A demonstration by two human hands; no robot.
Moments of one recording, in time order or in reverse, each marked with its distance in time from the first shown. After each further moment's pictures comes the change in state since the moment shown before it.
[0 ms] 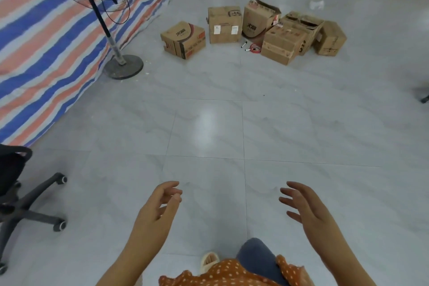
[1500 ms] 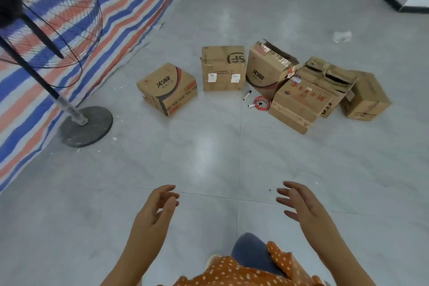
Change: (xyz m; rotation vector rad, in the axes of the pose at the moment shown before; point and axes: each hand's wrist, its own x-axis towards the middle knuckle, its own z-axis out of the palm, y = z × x) left_hand 0.822 0.230 0.158 -0.036 0.080 -0.050; right_hand 0.848 -0.275 -0.050 -0.028 -0.058 0.010
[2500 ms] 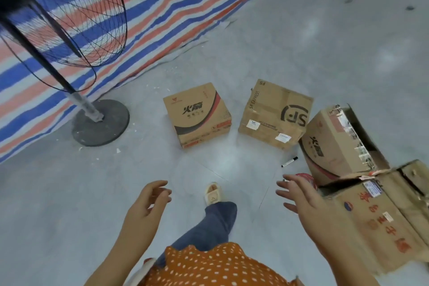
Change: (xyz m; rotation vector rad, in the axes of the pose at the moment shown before) left_hand 0.506 0.111 0.068 -0.024 0.405 -0.340; right_hand 0.608 -0.233 0.061 -0.137 -0.426 -0.096
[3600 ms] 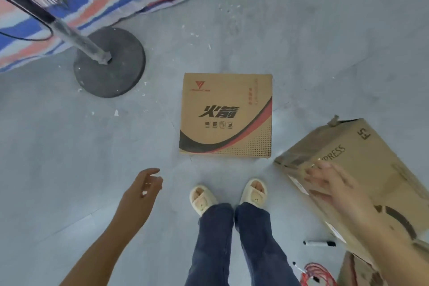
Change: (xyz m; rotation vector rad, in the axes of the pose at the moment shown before) left_hand 0.489 0.016 0.124 -0.028 0.225 -0.610; right_hand 0.668 -0.076 0.069 -0.188 -0.349 0.336
